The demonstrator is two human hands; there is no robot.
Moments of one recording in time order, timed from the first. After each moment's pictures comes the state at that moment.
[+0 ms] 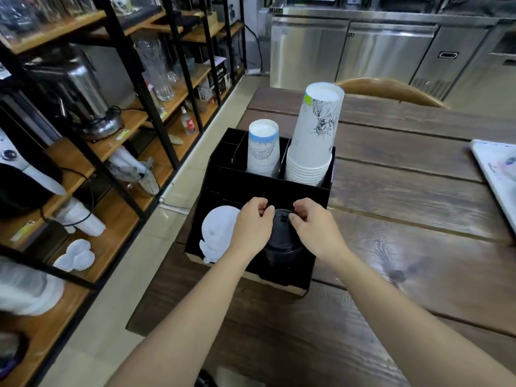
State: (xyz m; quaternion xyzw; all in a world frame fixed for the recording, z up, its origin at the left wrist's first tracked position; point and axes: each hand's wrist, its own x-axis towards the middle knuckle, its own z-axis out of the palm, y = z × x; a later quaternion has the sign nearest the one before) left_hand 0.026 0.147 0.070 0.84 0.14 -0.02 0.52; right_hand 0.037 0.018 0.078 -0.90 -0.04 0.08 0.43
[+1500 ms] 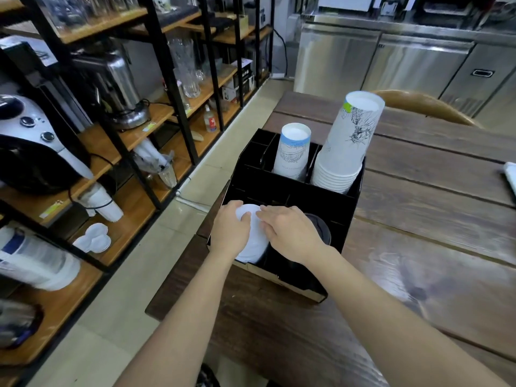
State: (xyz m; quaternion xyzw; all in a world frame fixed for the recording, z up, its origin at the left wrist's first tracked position) left_hand 0.007 0.217 0.059 0.86 0.23 0.04 0.45; right_hand 0.038 0.084 0.073 -0.92 -0.37 0.03 0.12
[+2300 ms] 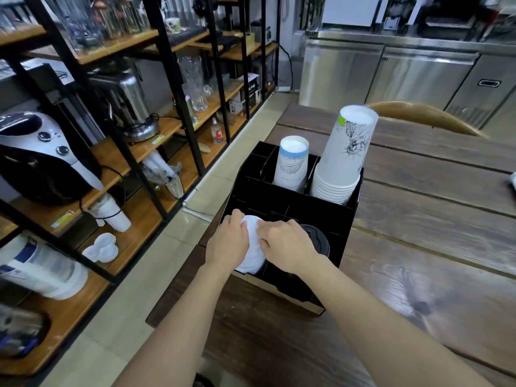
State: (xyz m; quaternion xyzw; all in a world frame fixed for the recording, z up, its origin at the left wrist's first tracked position) left_hand 0.003 0.219 0.054 0.96 0.16 0.02 0.25; right_hand 0.039 0.089 0.067 -0.93 -0.36 0.06 0.09
